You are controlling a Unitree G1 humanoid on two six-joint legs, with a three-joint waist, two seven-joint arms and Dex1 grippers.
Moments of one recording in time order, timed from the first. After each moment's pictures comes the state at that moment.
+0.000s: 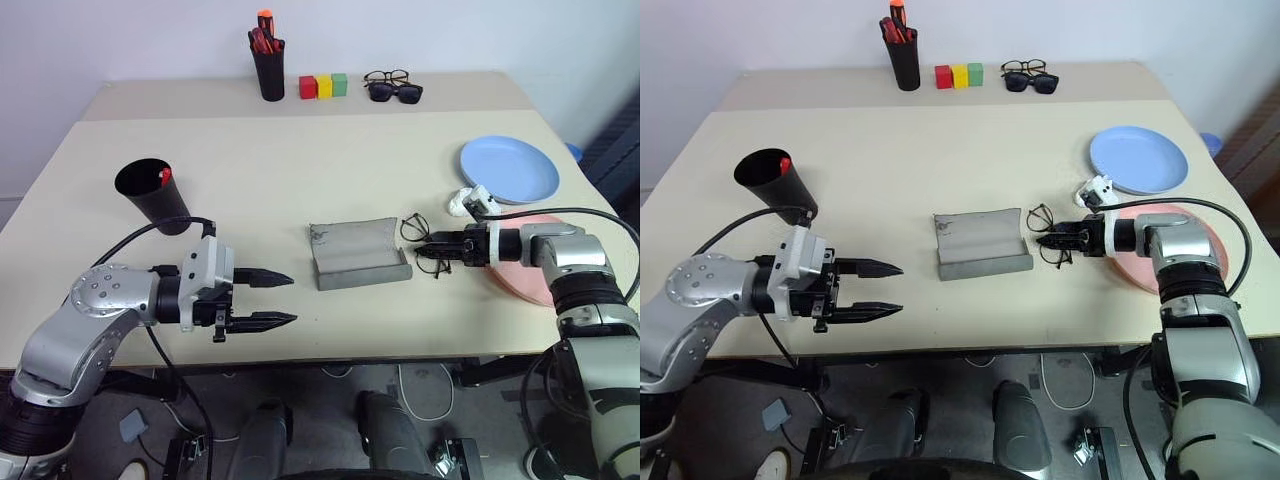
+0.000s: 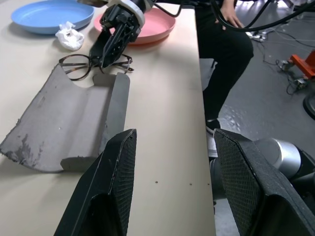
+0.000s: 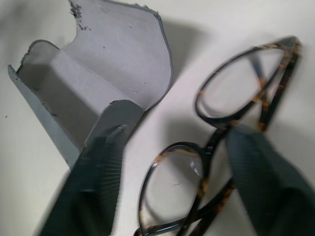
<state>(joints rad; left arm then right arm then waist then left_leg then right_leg) -0.17 0.81 0.05 -0.52 -0.61 0.49 -1.13 -0.81 -0.69 0.05 0.81 0.21 0.52 1.33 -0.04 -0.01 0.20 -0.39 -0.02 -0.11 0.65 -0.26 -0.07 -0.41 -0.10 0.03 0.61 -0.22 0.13</state>
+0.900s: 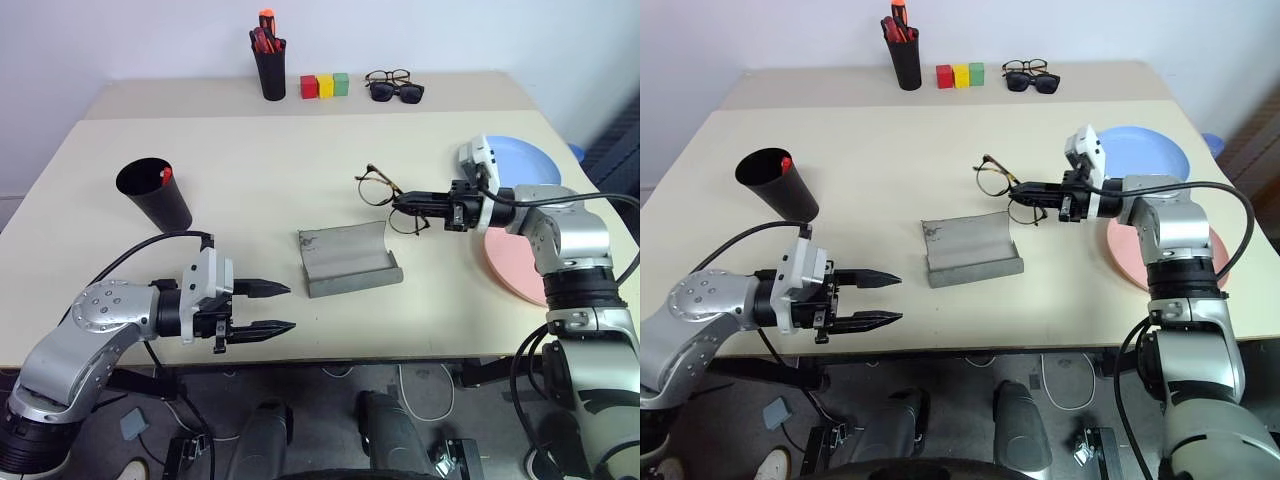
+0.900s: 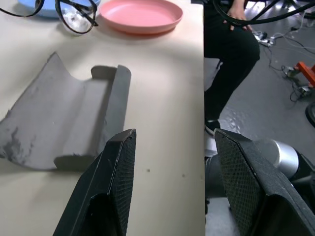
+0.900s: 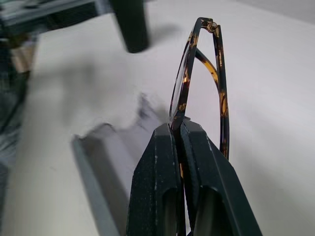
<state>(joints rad) -0.08 0.82 0.06 -0.54 -0.62 0.48 -1.09 -0.77 -0.61 -0.03 0.35 0.37 0.45 1.35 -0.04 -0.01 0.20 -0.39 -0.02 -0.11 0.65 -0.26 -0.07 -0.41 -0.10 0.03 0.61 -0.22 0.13</state>
